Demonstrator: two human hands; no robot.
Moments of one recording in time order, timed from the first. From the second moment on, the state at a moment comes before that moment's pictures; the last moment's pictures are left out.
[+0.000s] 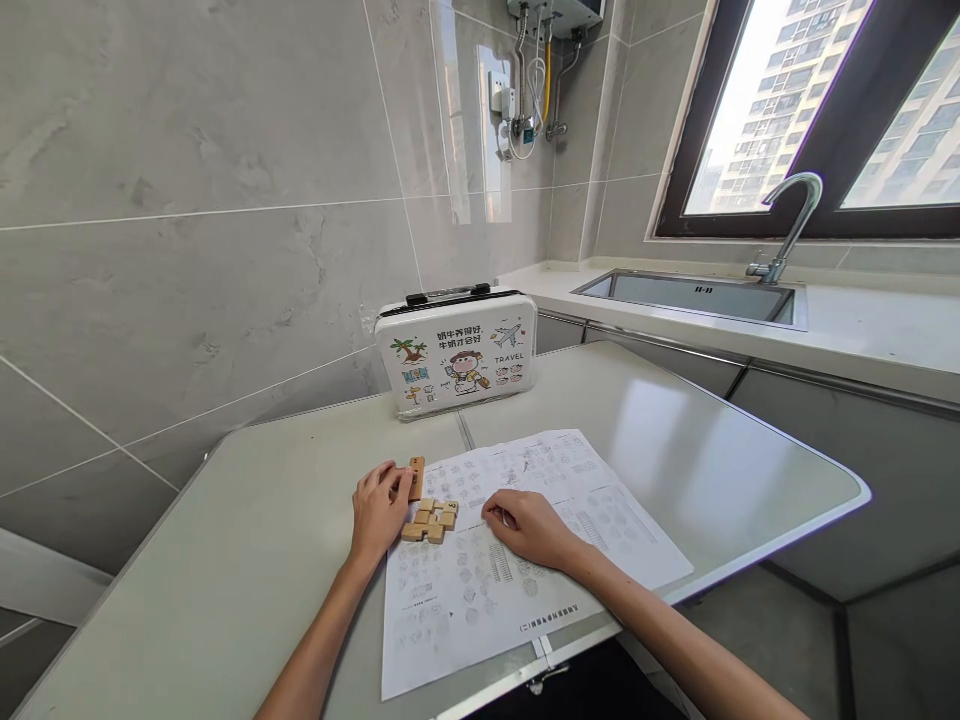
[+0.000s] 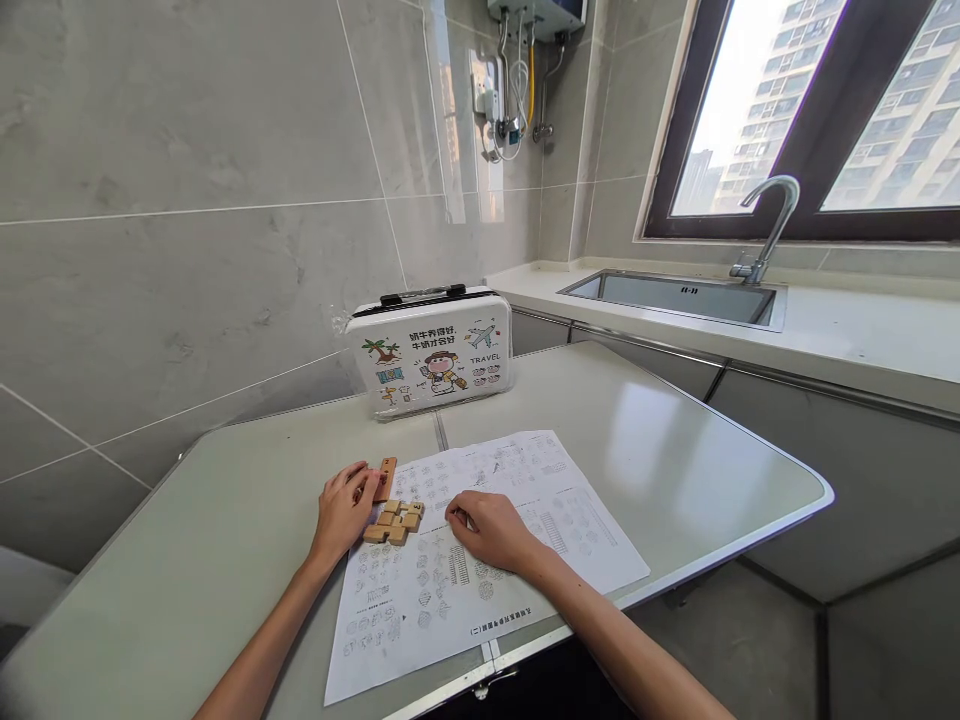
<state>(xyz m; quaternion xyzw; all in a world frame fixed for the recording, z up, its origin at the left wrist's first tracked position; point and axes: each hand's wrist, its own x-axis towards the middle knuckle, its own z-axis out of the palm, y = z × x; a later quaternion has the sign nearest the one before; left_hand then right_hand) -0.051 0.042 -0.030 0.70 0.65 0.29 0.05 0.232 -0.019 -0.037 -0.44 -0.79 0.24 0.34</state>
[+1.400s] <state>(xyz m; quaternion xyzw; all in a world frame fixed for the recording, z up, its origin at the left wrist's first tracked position) -0.053 0.032 -0.024 0.69 0.69 0.20 -0.10 0.232 -0.019 -0.038 -0.45 -0.80 0.23 0.34</state>
